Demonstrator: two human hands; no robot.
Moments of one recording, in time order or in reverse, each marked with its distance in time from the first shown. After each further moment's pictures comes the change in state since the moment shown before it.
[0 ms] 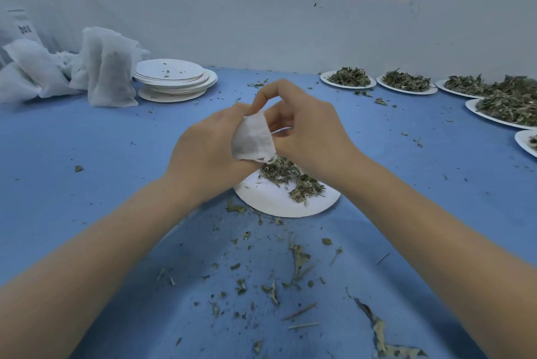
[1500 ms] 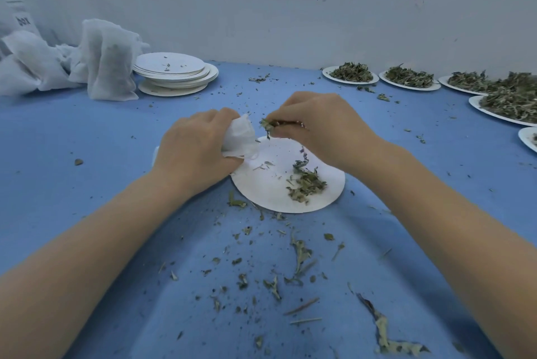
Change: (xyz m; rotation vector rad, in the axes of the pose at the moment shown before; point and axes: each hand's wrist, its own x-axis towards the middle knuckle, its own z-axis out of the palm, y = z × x) left_hand -0.001 -0.025 0.003 0.273 -0.034 0.019; right_hand 0.008 0.009 -0.018 -0.584 -0.192 -0.017
